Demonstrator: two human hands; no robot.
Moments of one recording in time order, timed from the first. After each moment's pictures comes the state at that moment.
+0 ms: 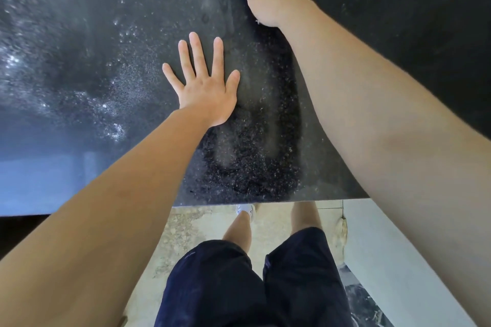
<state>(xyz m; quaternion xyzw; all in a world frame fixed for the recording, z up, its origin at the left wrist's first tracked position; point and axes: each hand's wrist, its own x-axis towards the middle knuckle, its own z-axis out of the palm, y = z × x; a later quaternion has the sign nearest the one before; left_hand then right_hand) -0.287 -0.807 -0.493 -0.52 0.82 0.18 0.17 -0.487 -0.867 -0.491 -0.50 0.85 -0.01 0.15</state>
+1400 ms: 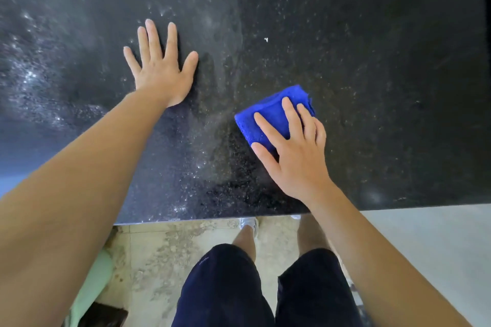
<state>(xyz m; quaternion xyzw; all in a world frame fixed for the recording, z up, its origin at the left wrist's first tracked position) -0.231 -0.896 -0.493 -0.56 0.81 0.15 0.11 -0.379 -0.638 -0.499 -0.57 0.81 -0.04 0.12</state>
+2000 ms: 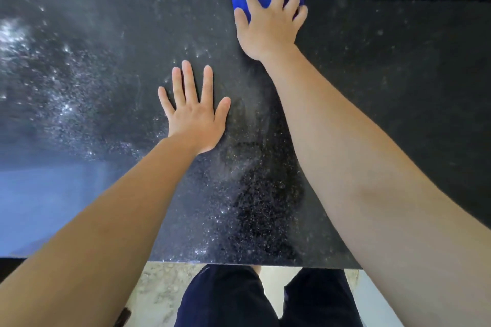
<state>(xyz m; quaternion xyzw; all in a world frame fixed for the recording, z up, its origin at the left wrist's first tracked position) -0.235 -0.902 -0.498 -0.55 0.80 0.16 0.16 -0.425 -0.971 -0.492 -0.48 0.86 -0.01 0.14</state>
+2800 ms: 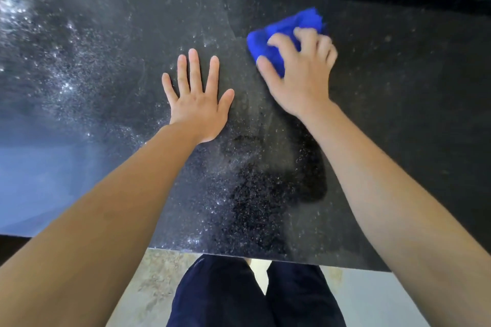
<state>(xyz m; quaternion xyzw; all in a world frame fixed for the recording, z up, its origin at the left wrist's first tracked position) -0.234 -0.904 -0.497 -0.55 0.80 0.17 0.16 -0.439 -0.870 -0.504 -0.59 0.80 -0.11 0.02</state>
